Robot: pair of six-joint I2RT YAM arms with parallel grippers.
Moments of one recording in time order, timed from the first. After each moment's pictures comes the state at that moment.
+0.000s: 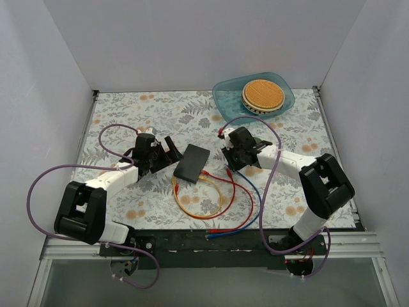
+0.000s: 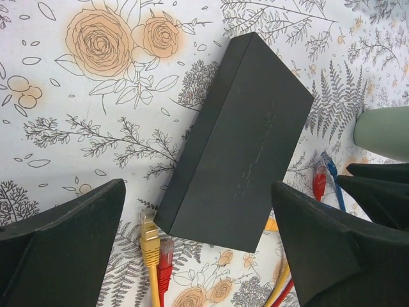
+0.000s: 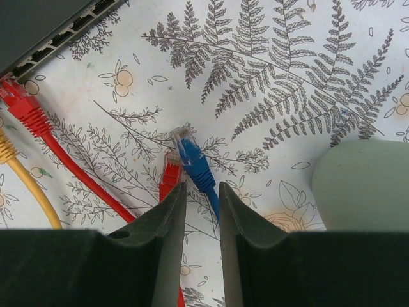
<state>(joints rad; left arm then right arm) -0.31 1.39 0.68 -0.02 0.16 -0.70 0.65 1.65 1.00 -0.32 -0.02 0.02</state>
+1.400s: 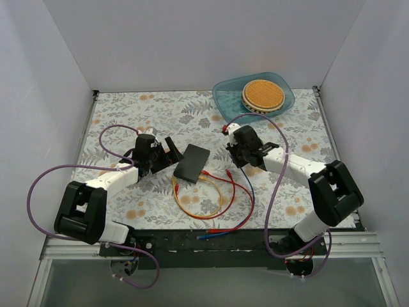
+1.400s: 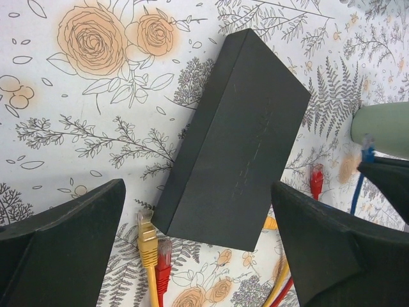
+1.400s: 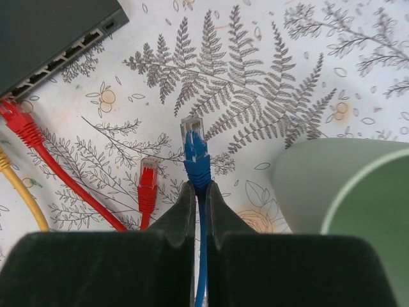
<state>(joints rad) -0.31 1.39 0.66 0.00 0.18 -0.70 0.63 1.59 0.95 -0.26 0.03 -0.01</state>
